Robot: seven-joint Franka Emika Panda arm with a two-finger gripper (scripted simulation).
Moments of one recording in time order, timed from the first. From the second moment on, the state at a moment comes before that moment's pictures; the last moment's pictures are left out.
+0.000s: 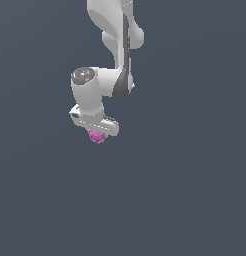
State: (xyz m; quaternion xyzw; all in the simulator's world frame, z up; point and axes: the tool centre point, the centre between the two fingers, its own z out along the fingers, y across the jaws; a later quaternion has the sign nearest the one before) arm -0.051 -0.115 0.124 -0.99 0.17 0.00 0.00
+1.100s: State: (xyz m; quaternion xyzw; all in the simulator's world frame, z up) arm -0.082 -0.197 0.359 -0.99 0.17 0.00 0.00
